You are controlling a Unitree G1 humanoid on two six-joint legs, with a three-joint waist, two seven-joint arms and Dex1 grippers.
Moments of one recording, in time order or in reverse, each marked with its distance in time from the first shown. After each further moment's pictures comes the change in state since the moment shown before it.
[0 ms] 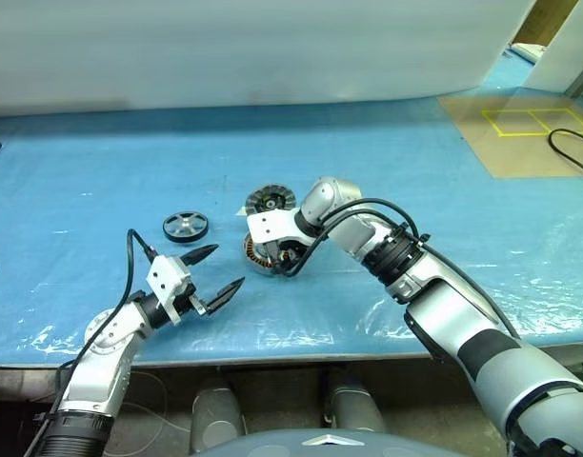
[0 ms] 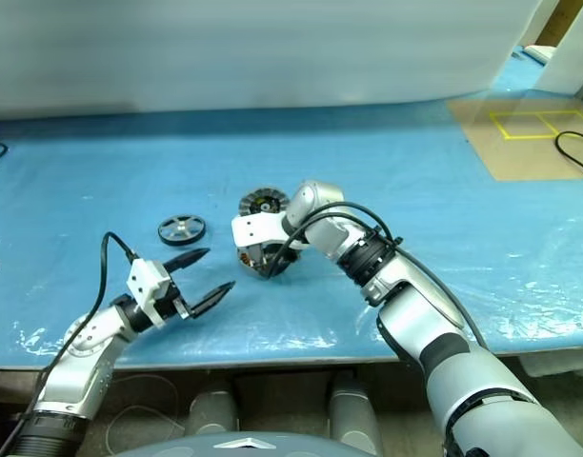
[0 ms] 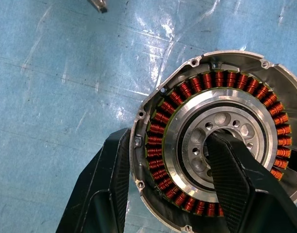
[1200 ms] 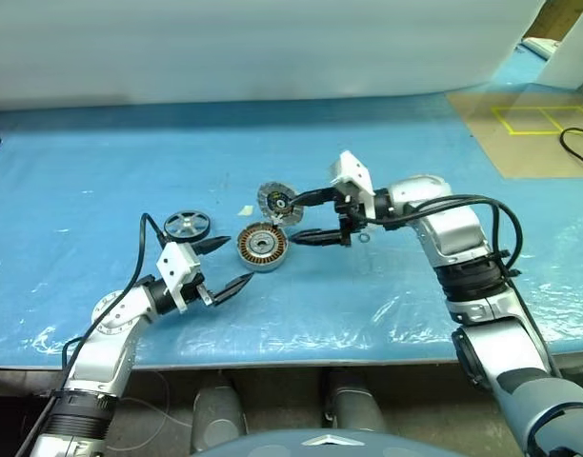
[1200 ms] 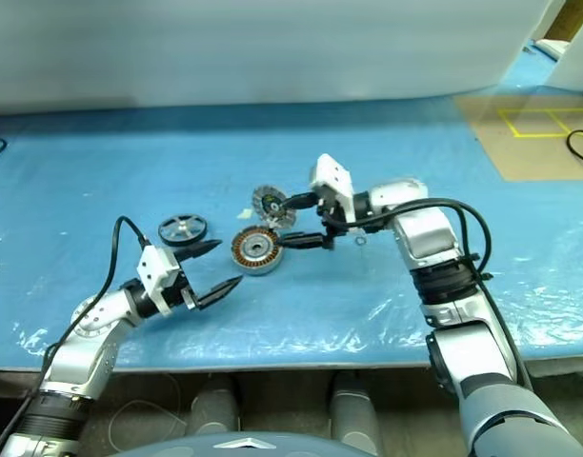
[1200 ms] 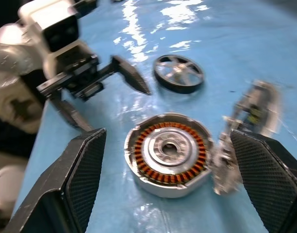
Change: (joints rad) left arm -0.090 0.012 -0.034 0.014 0.000 0.048 -0.065; right arm 0.316 -0.216 -0.558 -0.360 0.592 0.231 -0.184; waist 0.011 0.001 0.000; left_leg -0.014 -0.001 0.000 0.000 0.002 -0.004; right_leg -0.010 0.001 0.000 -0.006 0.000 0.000
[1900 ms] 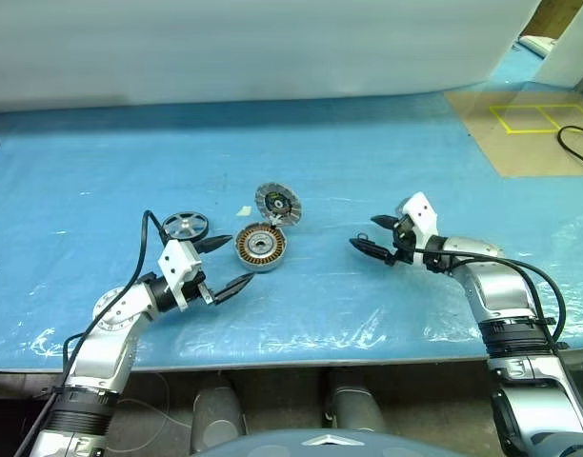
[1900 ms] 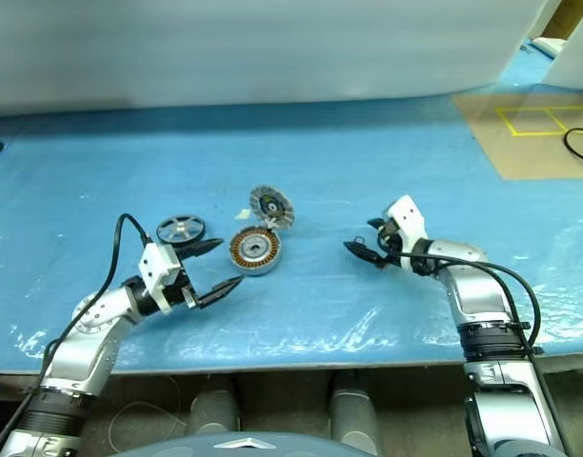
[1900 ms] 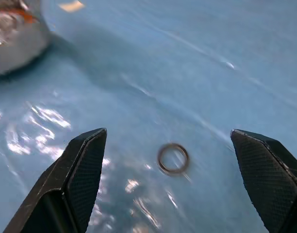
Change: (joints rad) left arm -0.016 0.000 -0.001 0.000 -0.003 0.014 -0.019; right arm 0.309 -0.093 -0.127 0.161 -0.071 -0.244 -0.343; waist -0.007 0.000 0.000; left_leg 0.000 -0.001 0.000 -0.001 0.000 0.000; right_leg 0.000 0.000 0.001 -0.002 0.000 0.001
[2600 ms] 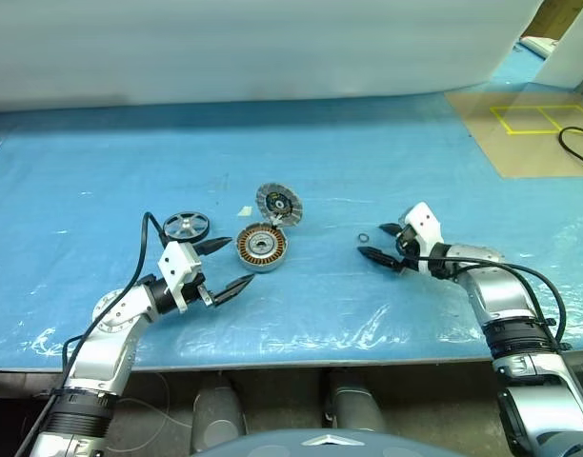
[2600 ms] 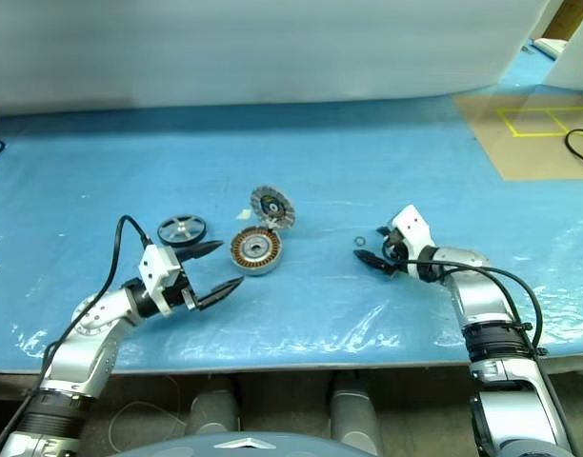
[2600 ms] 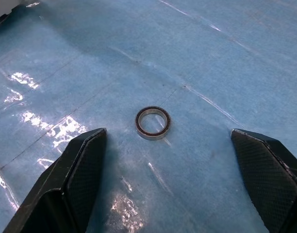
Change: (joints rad) left arm 0.007 0.000 0.000 0.000 0.000 0.007 0.000; right arm -0.003 -0.029 0.032 0.096 -0.016 -0.105 0.024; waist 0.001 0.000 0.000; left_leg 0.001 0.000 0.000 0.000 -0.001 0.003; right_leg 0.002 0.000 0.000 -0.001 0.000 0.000
